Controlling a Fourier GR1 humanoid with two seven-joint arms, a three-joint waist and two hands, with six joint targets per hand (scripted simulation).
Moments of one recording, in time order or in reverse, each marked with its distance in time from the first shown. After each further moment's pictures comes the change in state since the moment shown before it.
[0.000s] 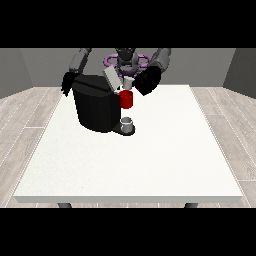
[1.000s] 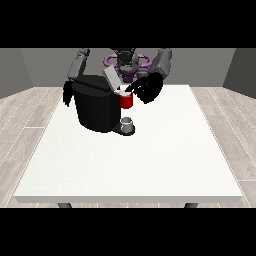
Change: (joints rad) left arm -0.158 0.101 0.030 0.064 0.014 -0.018 0.001; right arm -0.107 -0.024 -0.020 0.108 -0.005 0.060 -0.077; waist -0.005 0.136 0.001
